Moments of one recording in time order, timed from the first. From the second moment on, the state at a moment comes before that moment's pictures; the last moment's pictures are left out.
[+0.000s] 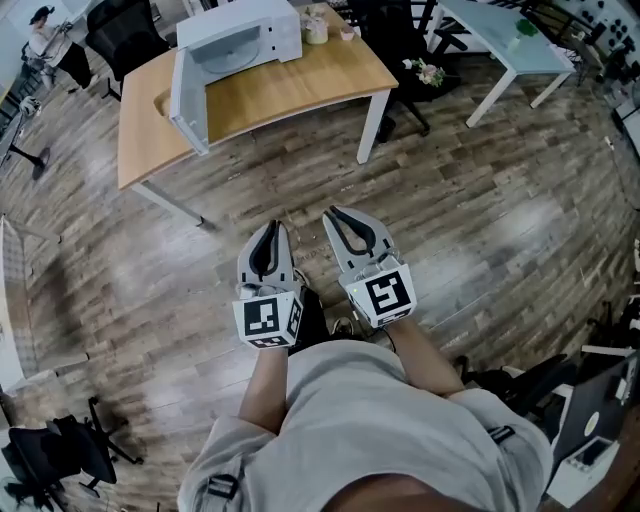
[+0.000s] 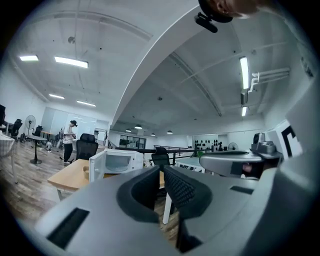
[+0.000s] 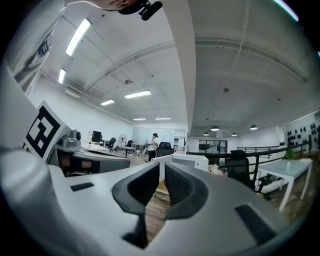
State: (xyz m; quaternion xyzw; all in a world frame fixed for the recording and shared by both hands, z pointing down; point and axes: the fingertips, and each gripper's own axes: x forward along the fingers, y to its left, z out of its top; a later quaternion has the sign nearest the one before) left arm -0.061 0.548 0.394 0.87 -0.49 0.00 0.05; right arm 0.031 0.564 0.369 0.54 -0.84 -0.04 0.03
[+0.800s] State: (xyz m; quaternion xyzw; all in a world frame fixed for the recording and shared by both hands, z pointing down) left arm -0.083 0.324 0.421 0.89 -0.44 0.02 0.10; right arm 0.002 0.339 0.389 0.57 -0.82 -0.02 0.05
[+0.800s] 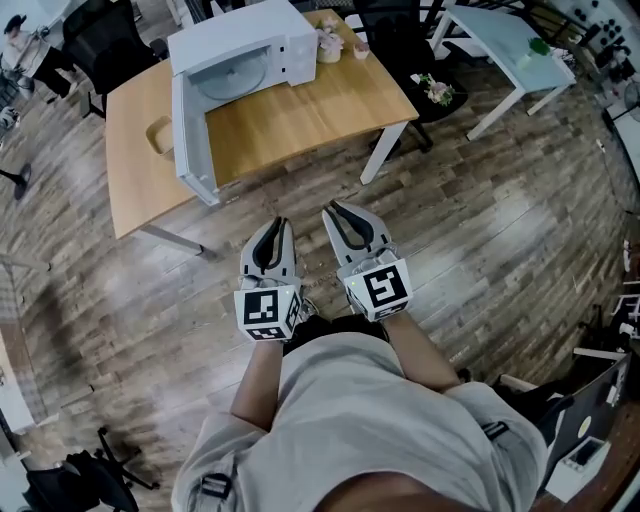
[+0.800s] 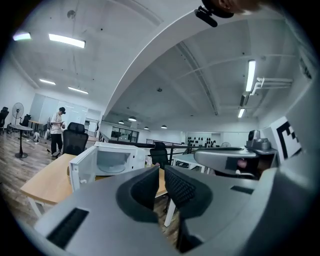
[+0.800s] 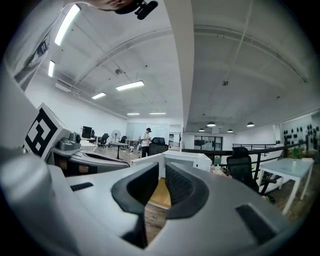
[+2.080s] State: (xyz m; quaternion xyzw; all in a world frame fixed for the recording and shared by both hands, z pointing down) left arm -0.006 0.074 0.455 0.87 -0.46 0.09 0.14; right arm 0.082 0.068 0.435 0.51 -0.86 0.05 0.04
